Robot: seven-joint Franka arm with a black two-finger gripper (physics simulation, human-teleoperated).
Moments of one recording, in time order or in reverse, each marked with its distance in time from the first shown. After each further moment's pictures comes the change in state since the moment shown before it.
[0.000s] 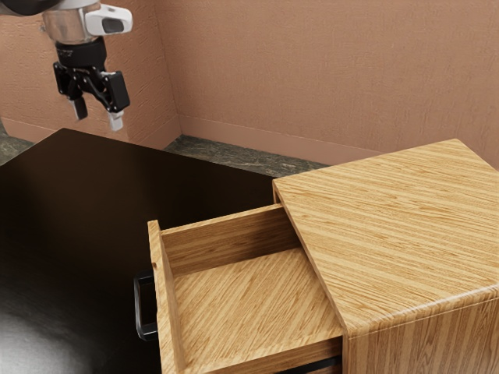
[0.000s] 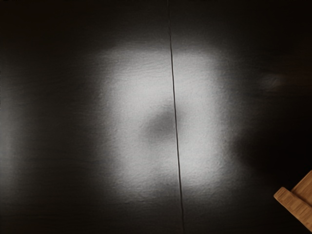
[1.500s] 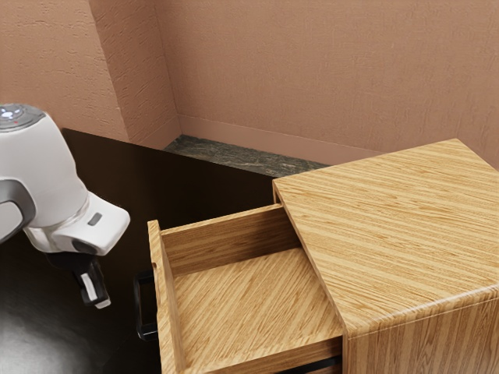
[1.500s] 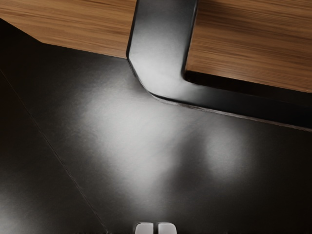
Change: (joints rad) arm -0.088 -0.790 -0.370 -1.052 -0.171 0.373 0.210
